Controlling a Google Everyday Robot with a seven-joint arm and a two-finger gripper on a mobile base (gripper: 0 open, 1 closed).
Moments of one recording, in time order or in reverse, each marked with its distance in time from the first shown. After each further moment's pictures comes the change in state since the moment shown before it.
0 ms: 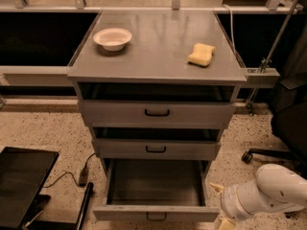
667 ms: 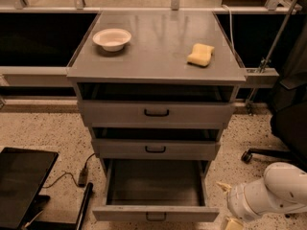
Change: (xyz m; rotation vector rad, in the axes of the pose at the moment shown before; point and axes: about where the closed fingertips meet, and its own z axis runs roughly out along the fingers) arm 0.002 0.005 -0.027 0.025 0.035 0.016
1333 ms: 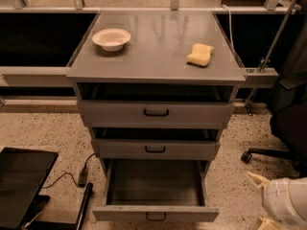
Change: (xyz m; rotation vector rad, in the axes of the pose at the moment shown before) arm -0.024 0.021 -0.132 0.146 -0.014 0.044
